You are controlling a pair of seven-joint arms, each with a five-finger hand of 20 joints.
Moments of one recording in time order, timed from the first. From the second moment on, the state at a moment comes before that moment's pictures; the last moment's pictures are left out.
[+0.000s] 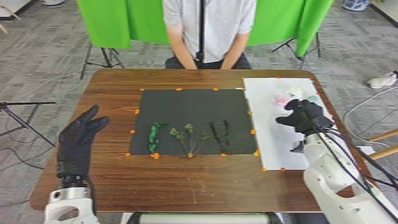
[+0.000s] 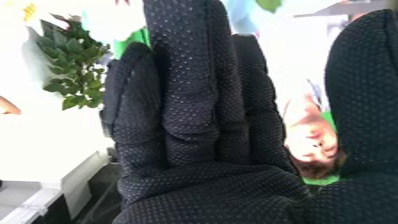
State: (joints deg) left arm 124.3 -73.8 -95.3 -118.4 59.1 11.2 19.7; right arm -95.9 -56.9 79.0 -101.8 -147.6 1.2 21.3
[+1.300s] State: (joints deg) left arm 127.0 -71.2 -100.0 -117.9 57.4 15.2 19.8; right arm -68.1 -50.7 54.3 -104.8 -127.1 -6.0 13.0
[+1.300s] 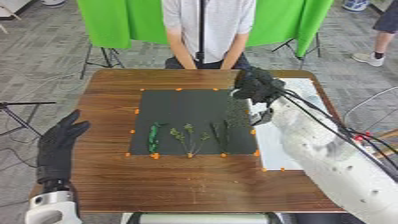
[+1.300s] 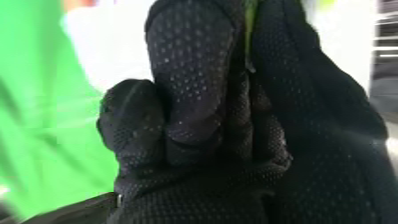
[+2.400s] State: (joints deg) left arm 122.8 -68.4 -96.8 -112.0 53.3 18.7 21.2; right arm -55.0 -84.2 34.2 -86.7 -143.2 -14.4 0.3
